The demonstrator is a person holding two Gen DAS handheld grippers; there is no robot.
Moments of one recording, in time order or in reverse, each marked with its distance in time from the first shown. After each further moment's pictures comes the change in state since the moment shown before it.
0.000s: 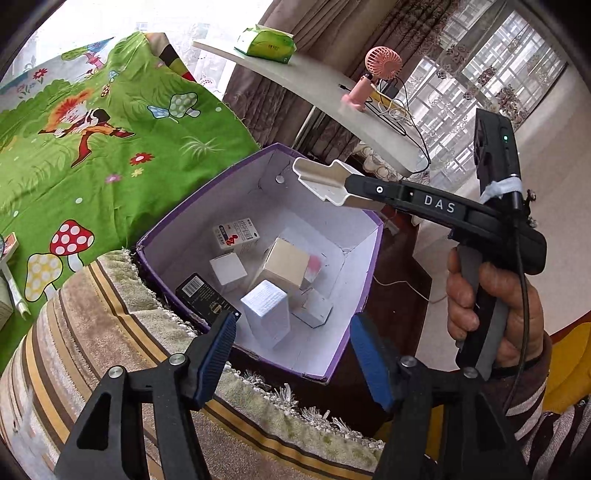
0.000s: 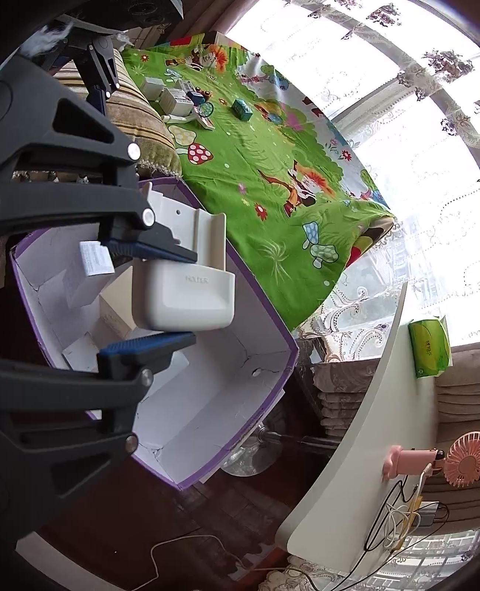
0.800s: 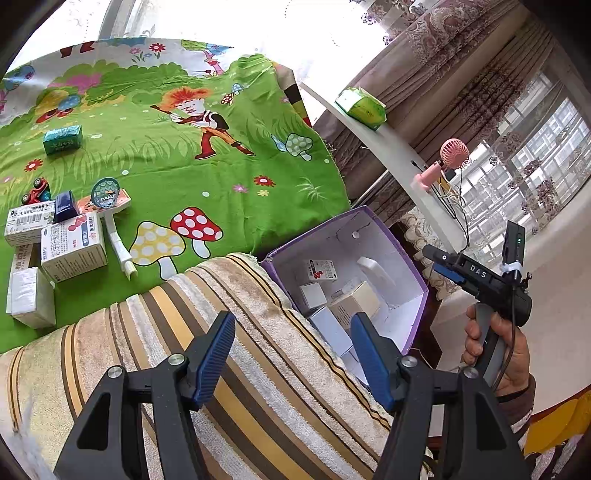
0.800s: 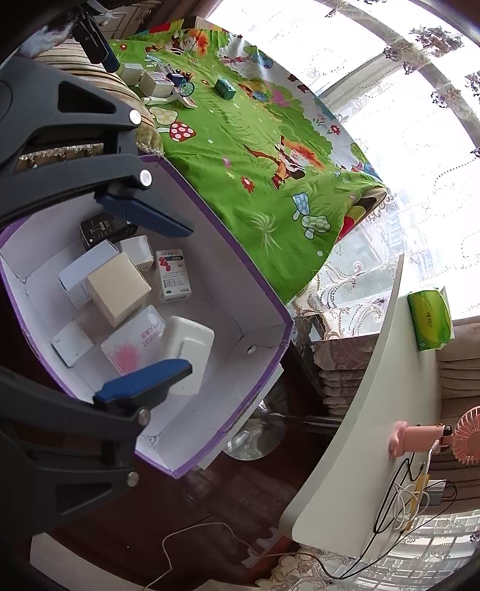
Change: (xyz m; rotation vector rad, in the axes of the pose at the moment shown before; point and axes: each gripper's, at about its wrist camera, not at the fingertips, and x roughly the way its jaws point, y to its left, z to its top) left arm -0.071 0.095 -0.025 -0.267 -0.189 0.086; right arm 0.010 -0.011 0.009 0.050 -0.009 -0.064
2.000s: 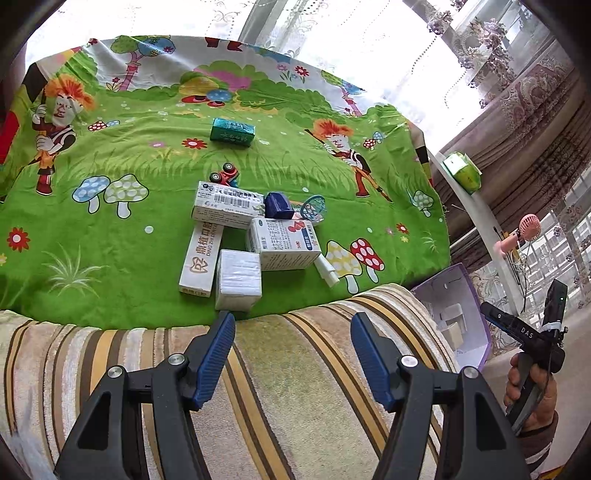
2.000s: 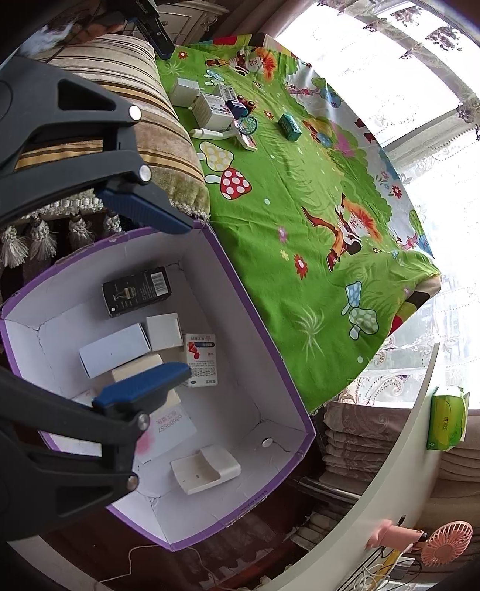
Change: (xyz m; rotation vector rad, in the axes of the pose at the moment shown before) left arm -0.084 0.140 -0.019 -0.228 -0.115 0.260; right arm 0.031 0.107 -0.031 -0.221 0.118 0.107
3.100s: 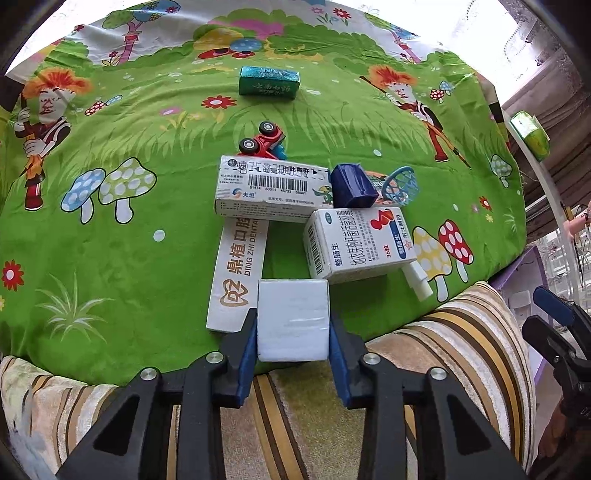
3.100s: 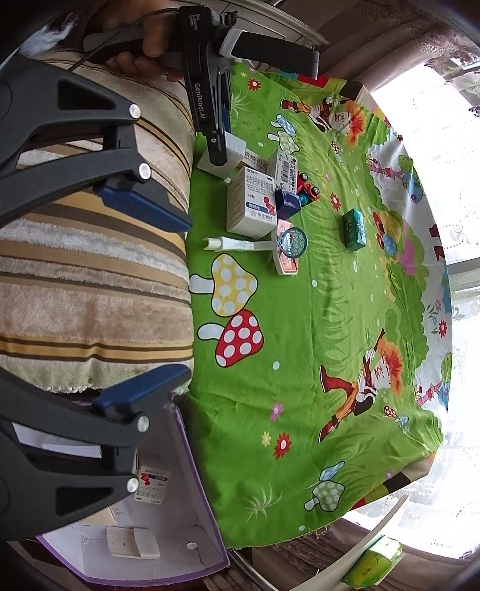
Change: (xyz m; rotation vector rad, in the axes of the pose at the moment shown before) left arm 0.079 0.019 0.033 0.022 0.194 0.205; right arm 0.050 0.177 0.003 -0.358 0.090 0.122
